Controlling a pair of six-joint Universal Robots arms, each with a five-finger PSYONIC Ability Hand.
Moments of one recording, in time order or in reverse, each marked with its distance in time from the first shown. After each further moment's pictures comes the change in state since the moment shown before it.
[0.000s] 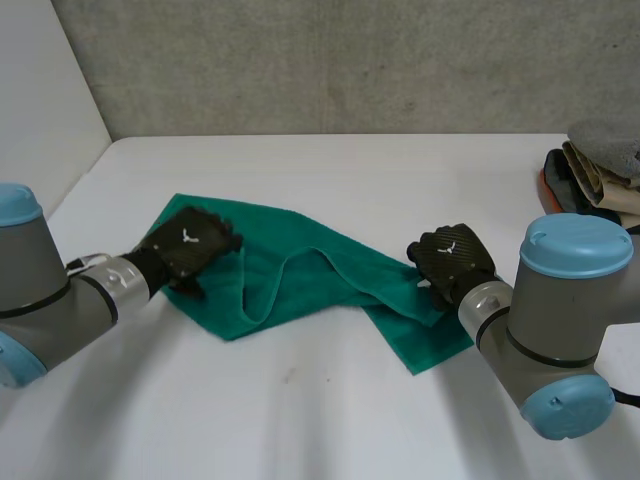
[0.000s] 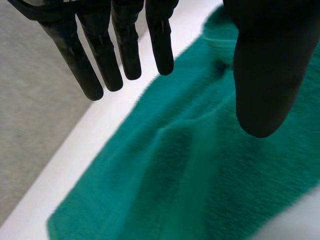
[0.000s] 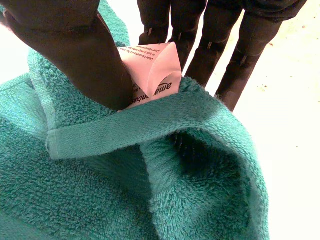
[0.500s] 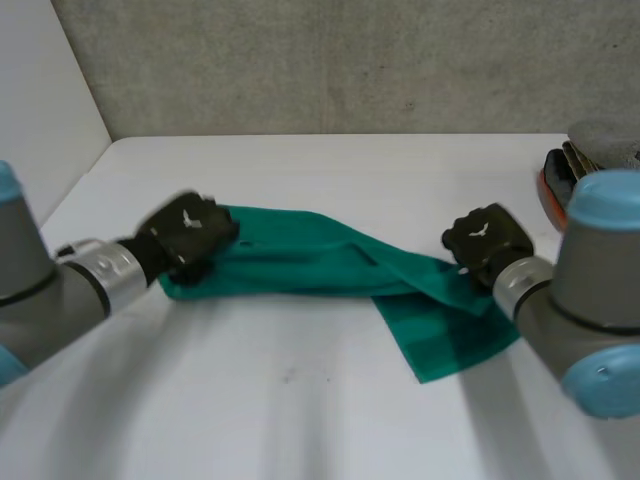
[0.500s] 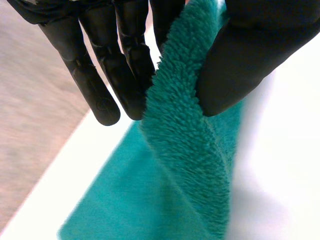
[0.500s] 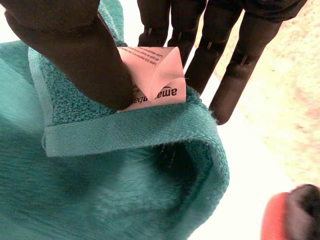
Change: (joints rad) left arm -0.043 0.123 -0.005 -0.078 -0.019 -0.052; right arm -0.071 -0.080 -0.038 0.150 0.013 -0.204; left_hand 0.676 0.713 0.703 0.731 0.686; right_hand 0.000 0.000 0.010 0.003 0.003
